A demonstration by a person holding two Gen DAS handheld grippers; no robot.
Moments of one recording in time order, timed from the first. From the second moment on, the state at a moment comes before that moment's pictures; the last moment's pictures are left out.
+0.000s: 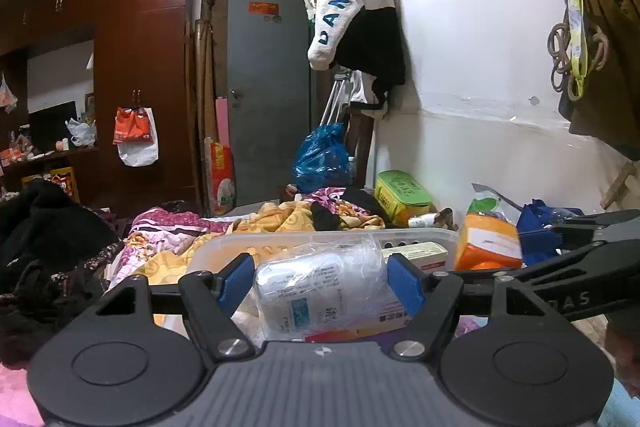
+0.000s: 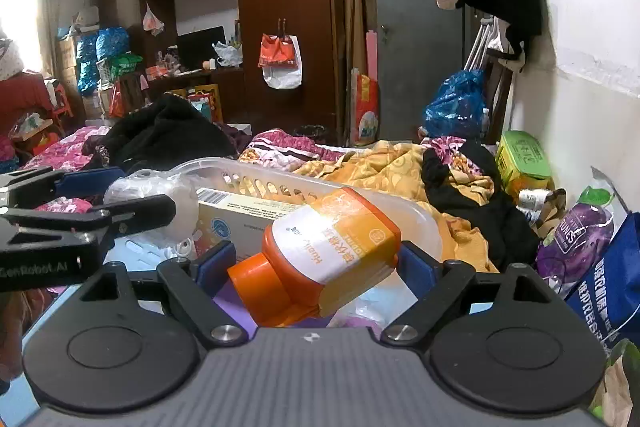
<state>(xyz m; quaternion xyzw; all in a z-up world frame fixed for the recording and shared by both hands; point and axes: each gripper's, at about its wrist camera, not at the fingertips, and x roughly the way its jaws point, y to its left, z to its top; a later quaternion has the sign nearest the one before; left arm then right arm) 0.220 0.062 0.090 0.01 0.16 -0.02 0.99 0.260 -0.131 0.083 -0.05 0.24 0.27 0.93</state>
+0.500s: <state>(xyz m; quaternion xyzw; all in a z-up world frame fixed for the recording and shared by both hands) 0.263 0.062 0.085 0.01 0.21 0.00 0.98 0.288 -0.123 0.079 -0.05 0.26 0.23 0.94</state>
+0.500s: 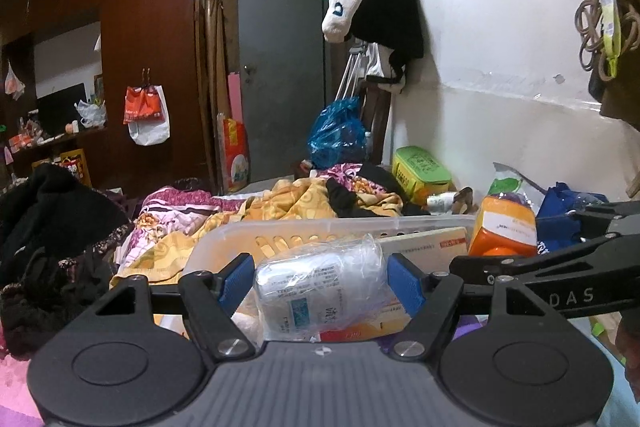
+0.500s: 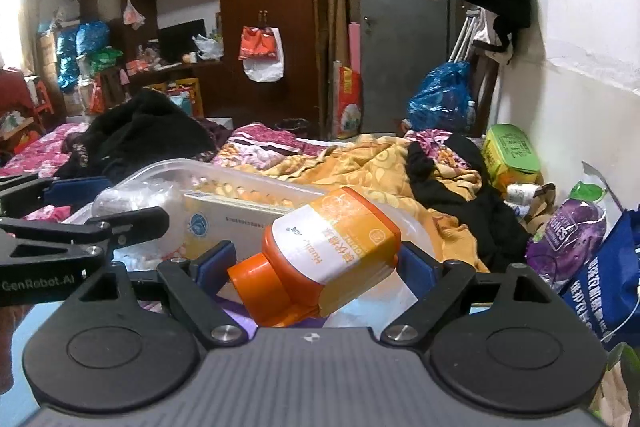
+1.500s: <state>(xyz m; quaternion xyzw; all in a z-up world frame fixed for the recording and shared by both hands) 0.162 0.062 0.071 0.00 0.14 -0.01 0.99 0.215 -0.197 0.082 0.00 0.18 0.23 0.96</state>
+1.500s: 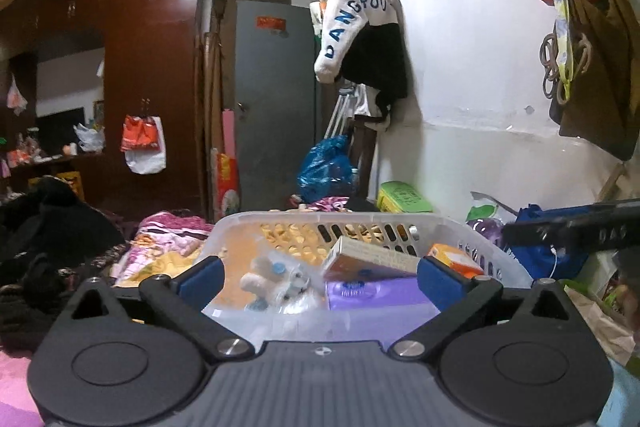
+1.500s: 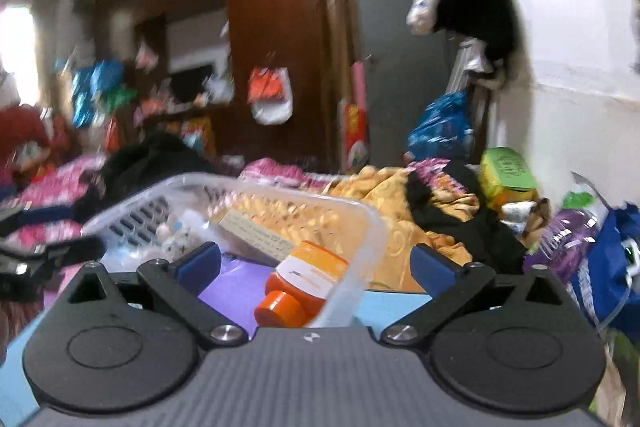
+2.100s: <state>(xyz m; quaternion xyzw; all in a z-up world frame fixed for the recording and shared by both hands) 0.030 0.015 0.045 0.02 0.14 0.01 0.99 0.086 -0.227 0.043 0.01 0.16 0.32 0.93</state>
